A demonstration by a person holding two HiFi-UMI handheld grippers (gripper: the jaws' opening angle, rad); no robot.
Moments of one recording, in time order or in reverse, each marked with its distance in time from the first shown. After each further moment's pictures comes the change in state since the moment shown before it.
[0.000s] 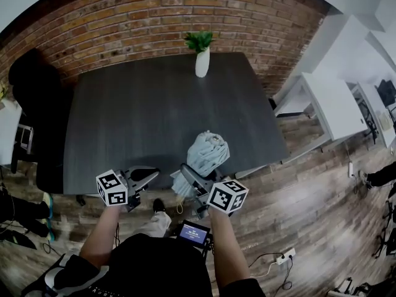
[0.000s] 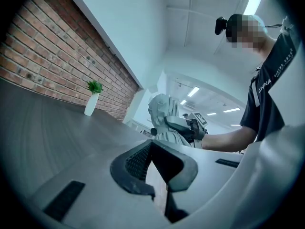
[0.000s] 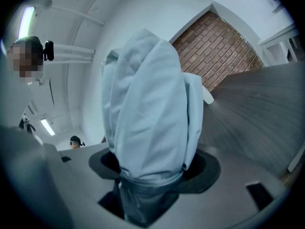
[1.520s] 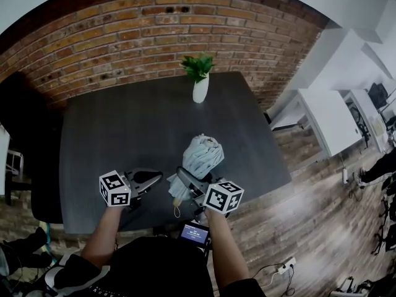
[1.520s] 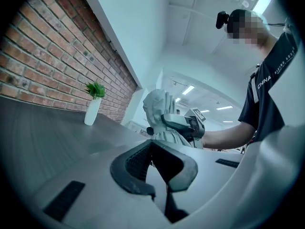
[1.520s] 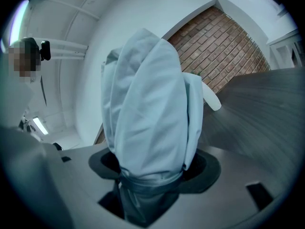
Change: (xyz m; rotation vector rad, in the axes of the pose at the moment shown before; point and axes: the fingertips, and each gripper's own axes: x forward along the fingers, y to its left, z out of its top) left arm 0.037 0.136 0.065 0.045 0.043 -0.103; right arm 0.131 -0.051 0.066 -0.024 -0.003 -0.047
